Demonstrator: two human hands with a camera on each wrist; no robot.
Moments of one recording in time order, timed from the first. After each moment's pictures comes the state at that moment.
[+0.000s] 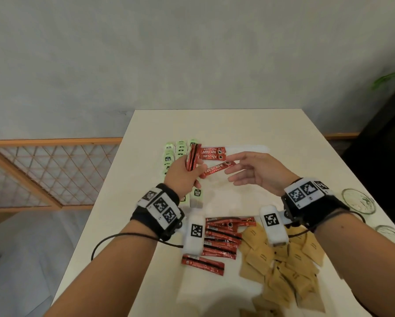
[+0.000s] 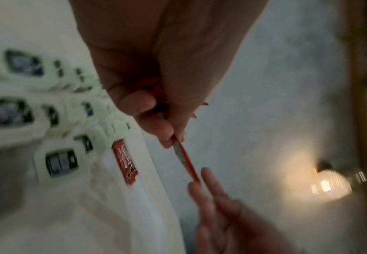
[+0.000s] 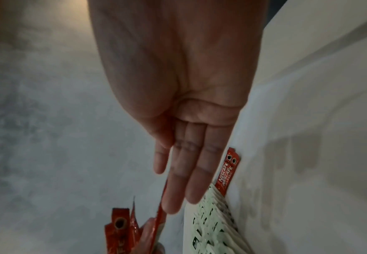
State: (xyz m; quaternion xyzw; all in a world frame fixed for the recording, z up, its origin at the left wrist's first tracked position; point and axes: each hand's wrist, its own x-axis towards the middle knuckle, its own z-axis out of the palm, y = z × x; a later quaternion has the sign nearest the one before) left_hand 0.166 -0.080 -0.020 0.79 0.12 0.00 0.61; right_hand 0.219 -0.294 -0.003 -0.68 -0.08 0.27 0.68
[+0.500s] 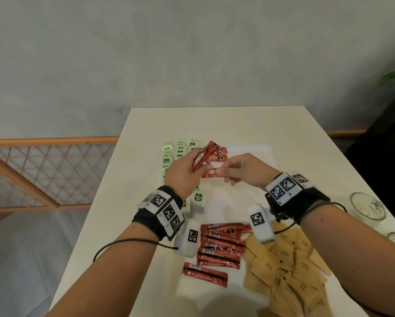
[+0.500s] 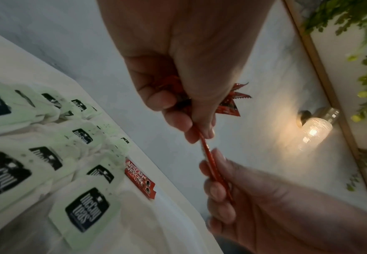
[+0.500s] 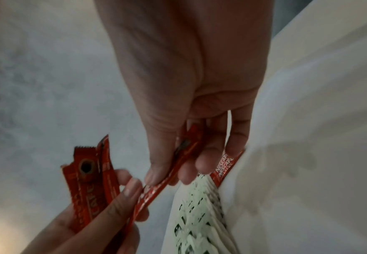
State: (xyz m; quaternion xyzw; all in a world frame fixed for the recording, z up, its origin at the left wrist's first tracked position) left_hand 0.191 -0.072 -0.031 0.89 -0.01 0.10 0.45; right_hand 0.250 -0.264 -0.024 -0.83 -0.18 0.23 0.48
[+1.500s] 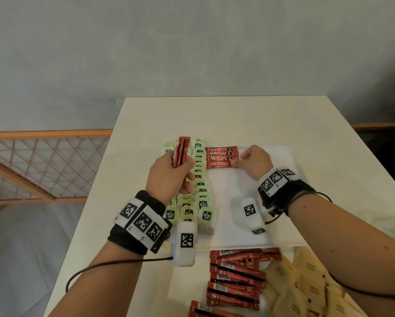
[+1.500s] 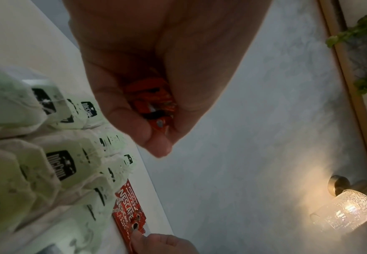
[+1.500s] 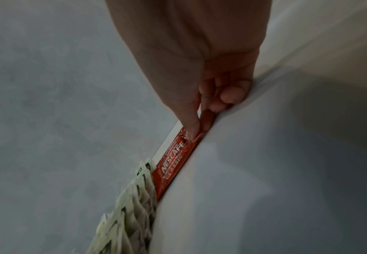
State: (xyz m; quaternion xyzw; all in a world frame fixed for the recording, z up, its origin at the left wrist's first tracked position) left_hand 0.231 -0.028 -0.039 0.77 0.16 0.01 0.62; right_hand 0.351 -0.236 -0.101 -0.92 0.05 0.10 0.37
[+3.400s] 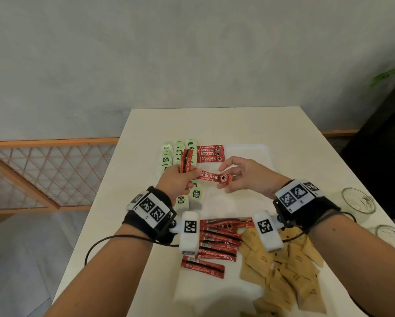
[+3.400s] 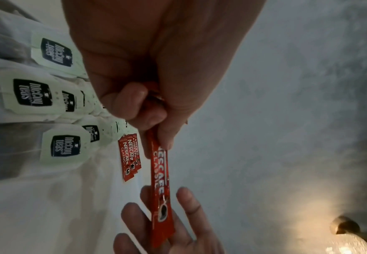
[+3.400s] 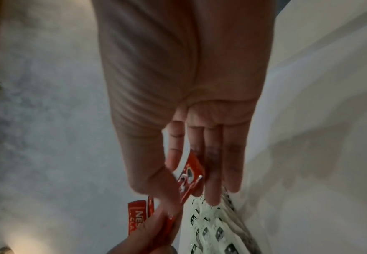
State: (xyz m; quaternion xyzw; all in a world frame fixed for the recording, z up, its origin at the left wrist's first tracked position) left_hand 0.172 -0.069 -0.029 0.69 0.17 -0.06 0.70; right_hand 0.216 -0.282 -0.009 -0.75 -0.15 0.31 0.57
